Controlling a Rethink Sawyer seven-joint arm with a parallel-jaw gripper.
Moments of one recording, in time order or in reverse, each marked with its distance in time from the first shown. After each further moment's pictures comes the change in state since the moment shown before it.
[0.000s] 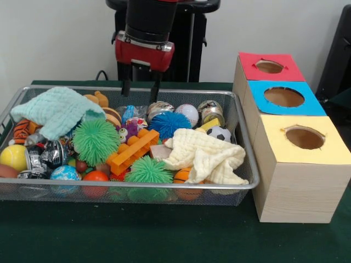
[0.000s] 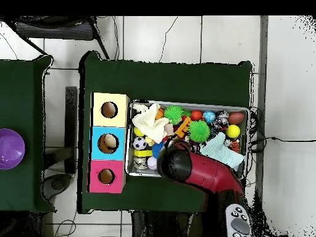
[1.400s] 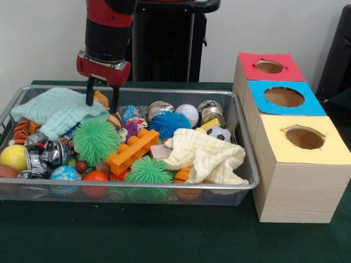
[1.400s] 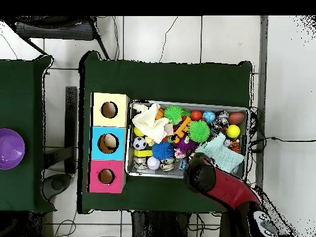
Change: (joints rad) arm -0.179 0.110 0.015 0.080 -0.016 -0.176 0.000
